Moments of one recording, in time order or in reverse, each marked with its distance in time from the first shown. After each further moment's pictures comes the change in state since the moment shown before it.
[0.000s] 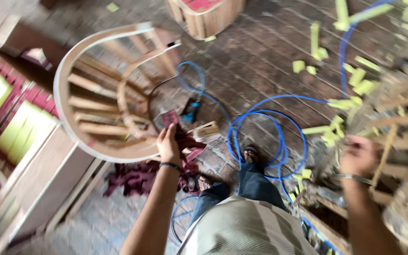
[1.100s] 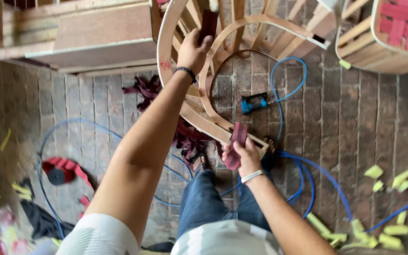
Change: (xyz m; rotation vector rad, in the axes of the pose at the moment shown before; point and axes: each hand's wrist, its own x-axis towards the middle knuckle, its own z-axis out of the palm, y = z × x) left_hand 0.227 0.139 -0.139 0.872 0.484 0.676; right_hand -0.180 -0.100 0.455 0.382 -1.381 1.086
